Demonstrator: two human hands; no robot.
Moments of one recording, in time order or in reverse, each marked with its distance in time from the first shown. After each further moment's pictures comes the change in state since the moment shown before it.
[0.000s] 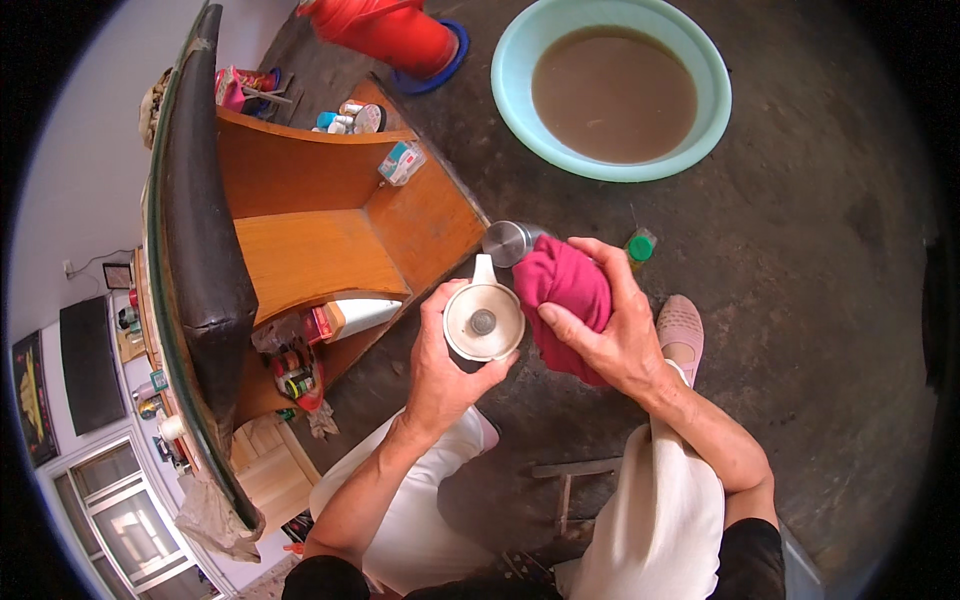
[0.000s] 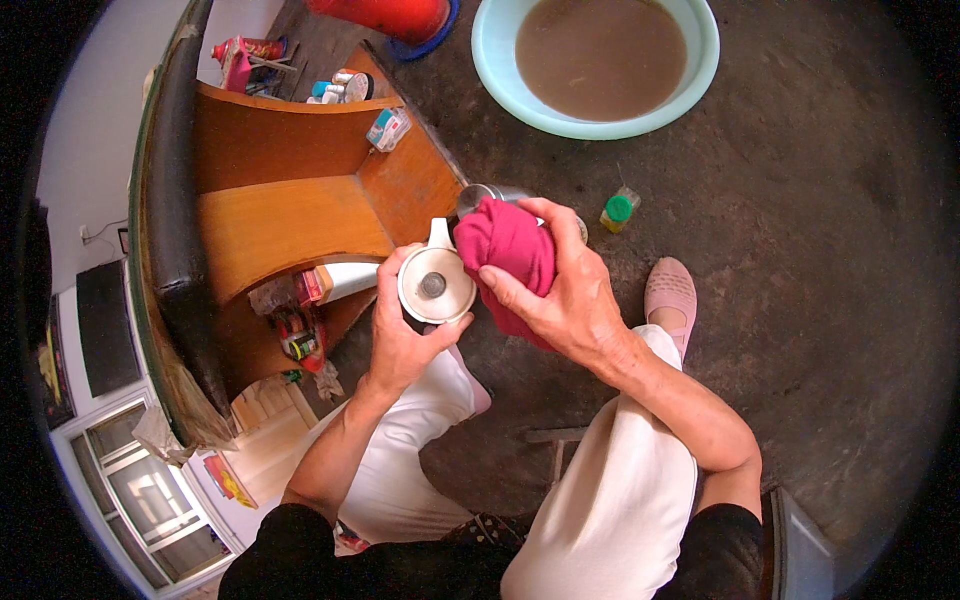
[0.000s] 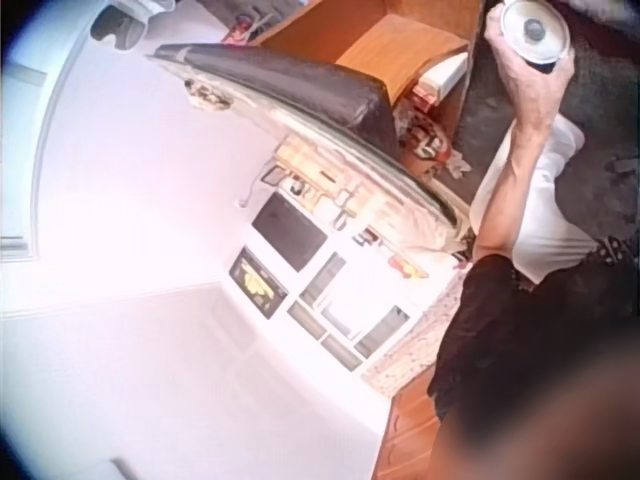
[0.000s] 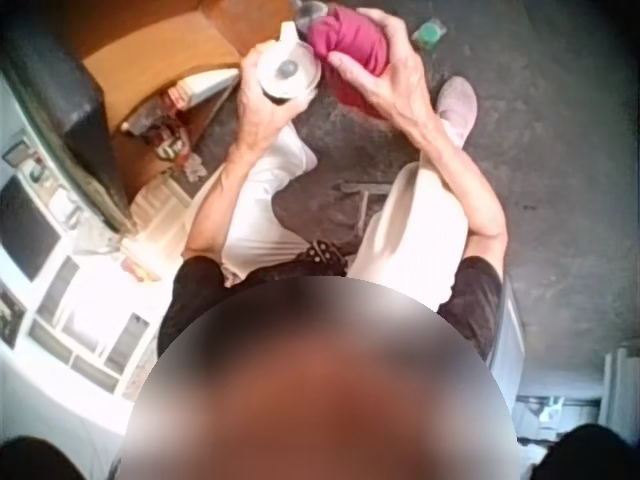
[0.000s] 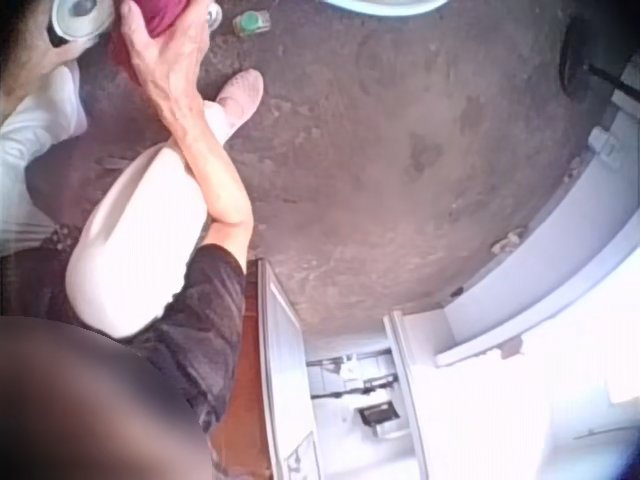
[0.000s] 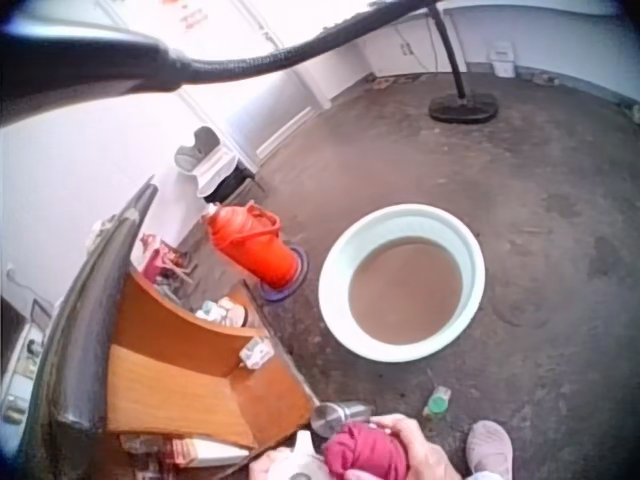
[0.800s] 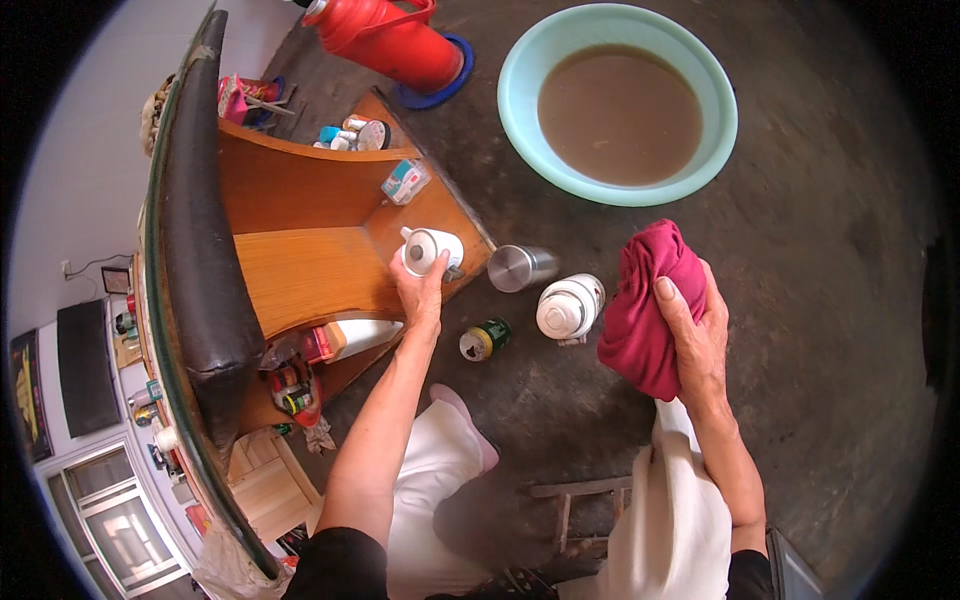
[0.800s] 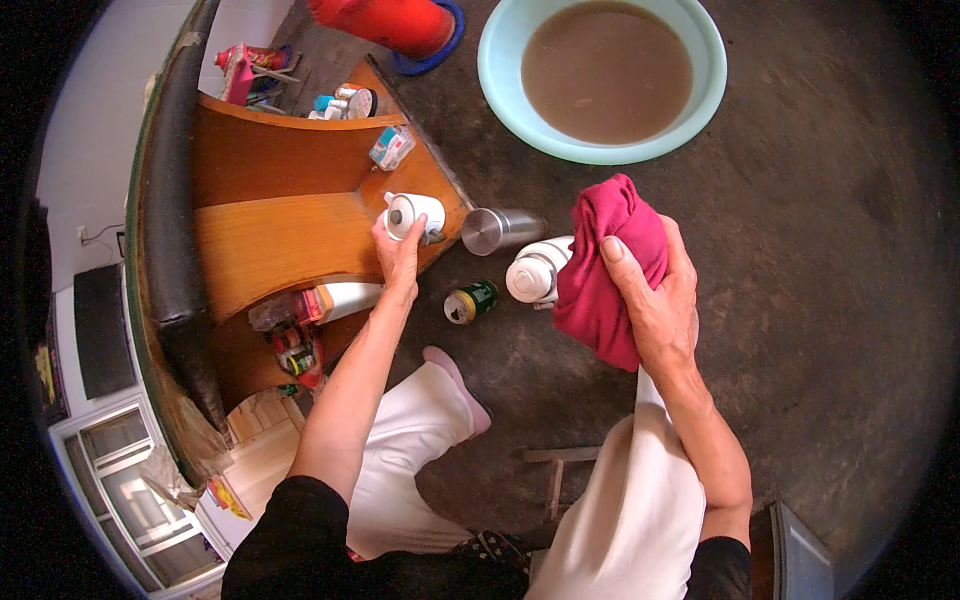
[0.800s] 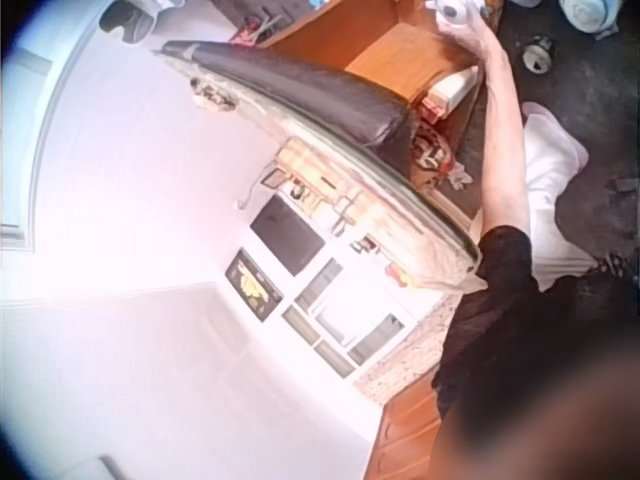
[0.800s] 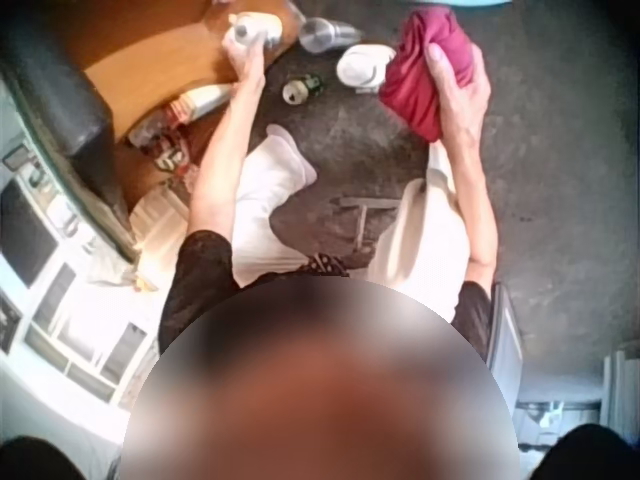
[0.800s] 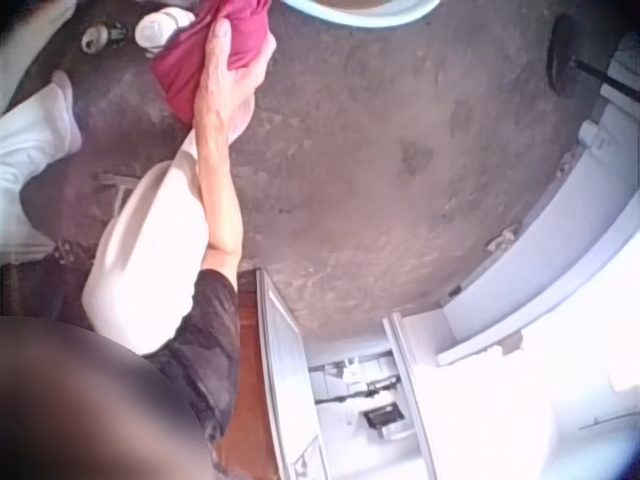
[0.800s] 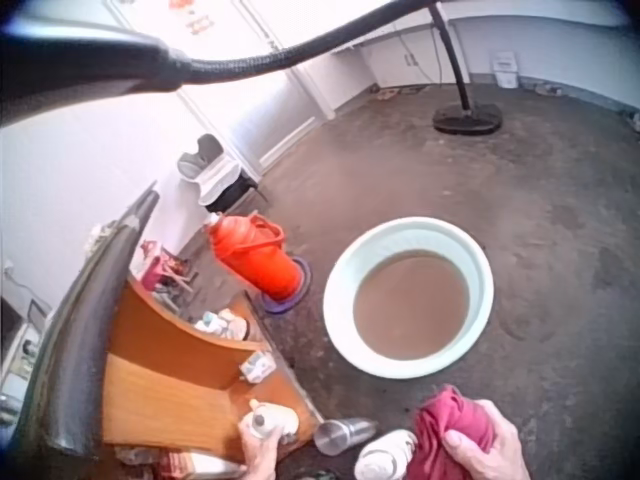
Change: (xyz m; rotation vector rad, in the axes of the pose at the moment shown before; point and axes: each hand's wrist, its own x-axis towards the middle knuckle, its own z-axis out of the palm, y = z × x) left_hand 0.103 -0.188 0.003 -0.131 0.520 -0.343; right_hand 0.003 0.007 -0.043 0.217 0.330 0.275
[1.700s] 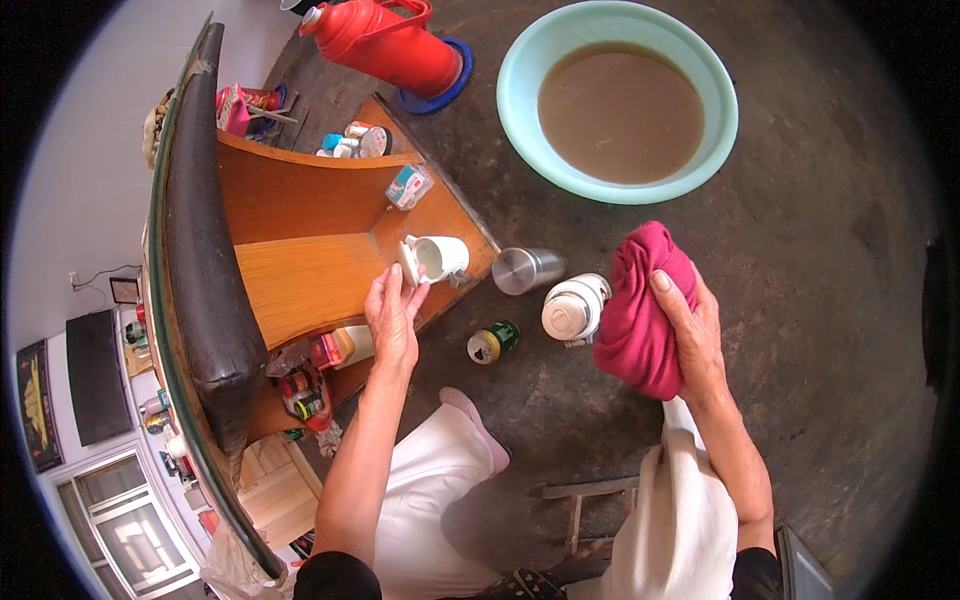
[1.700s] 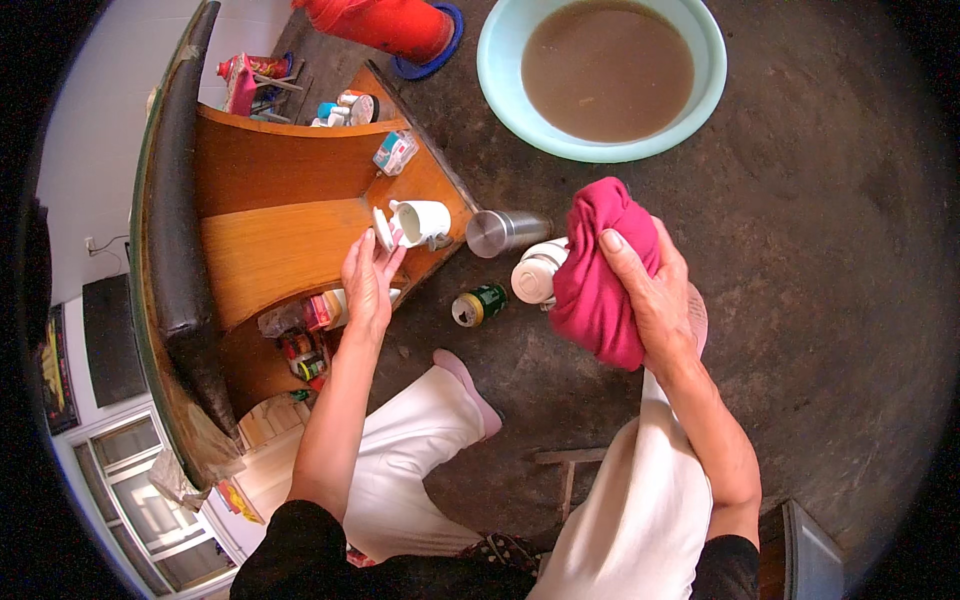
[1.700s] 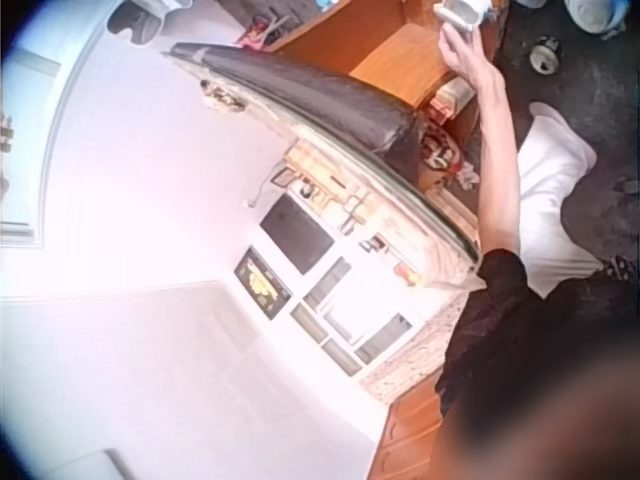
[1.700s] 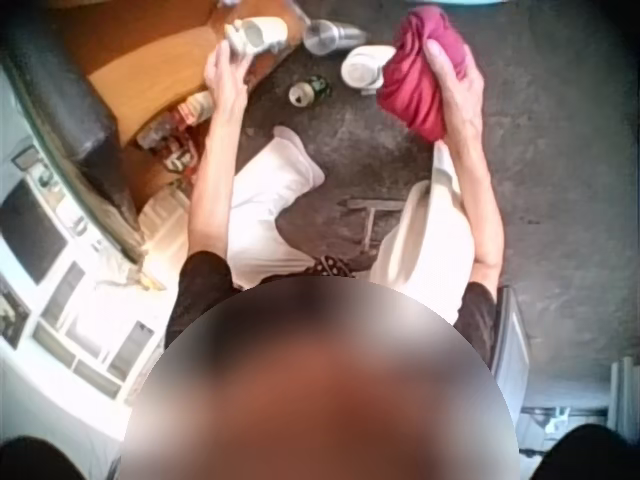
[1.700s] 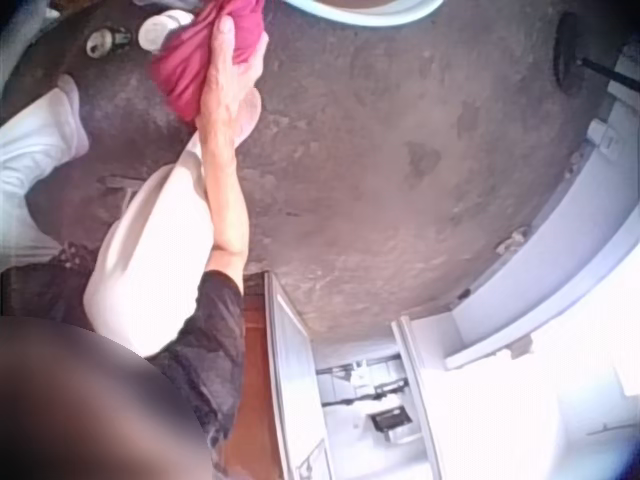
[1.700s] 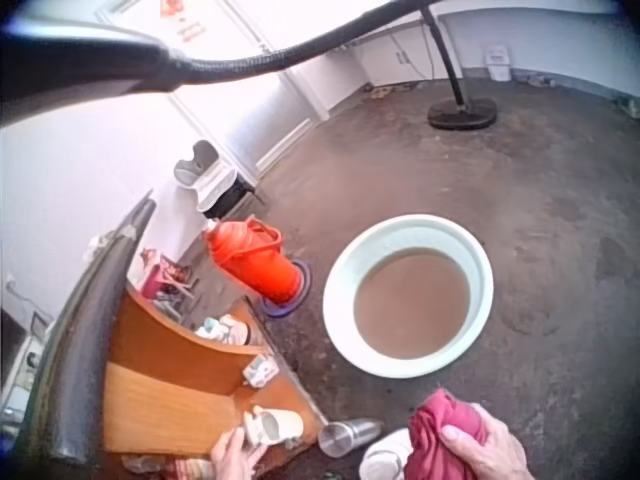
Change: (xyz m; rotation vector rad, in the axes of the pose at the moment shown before) left_hand -0.029 0.079 -0.051 -0.504 -0.151 -0.245; right_hand 0.006 0.008 0.005 0.330 -0.103 0.165
